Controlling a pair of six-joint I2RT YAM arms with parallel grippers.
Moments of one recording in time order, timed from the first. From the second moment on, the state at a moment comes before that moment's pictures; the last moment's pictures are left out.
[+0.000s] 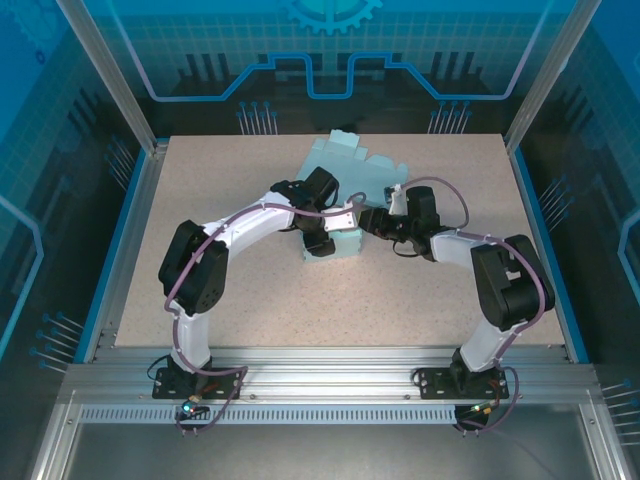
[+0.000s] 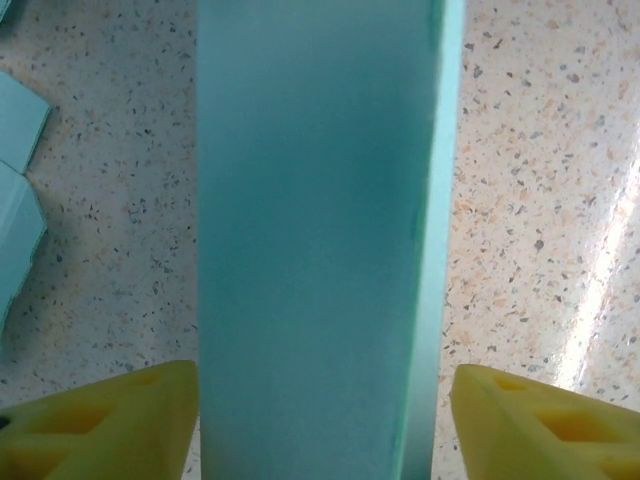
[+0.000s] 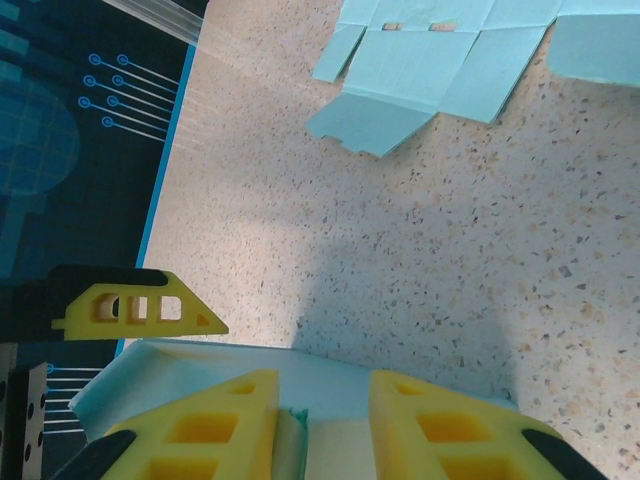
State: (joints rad) left arm -0.59 1.96 1.57 -0.81 0.11 0.70; right arm 0.27 1.72 0.83 0.27 -0.61 0.65
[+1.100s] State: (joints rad) left arm -0.59 1.95 1.54 -0.78 0.10 0.69; right arm 0.26 1.66 1.00 -0.18 -0.63 0.56
